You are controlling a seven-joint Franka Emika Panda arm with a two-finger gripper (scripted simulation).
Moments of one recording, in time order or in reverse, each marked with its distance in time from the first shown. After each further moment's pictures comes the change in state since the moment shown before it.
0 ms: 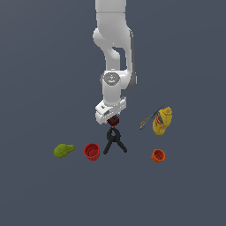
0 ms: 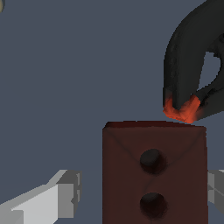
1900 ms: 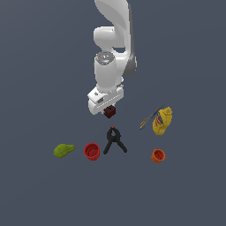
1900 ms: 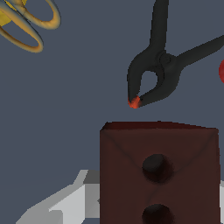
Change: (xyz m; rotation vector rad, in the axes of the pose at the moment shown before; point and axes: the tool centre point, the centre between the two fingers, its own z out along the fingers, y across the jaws) arm -0.013 0.020 -0.088 0.000 0.000 0.000
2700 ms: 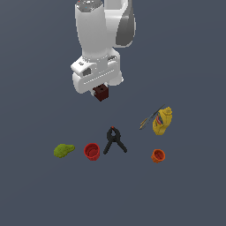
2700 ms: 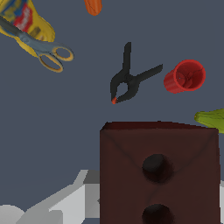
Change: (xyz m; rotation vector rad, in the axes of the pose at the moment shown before) arm -0.017 0.029 -0.139 0.001 0.001 0.000
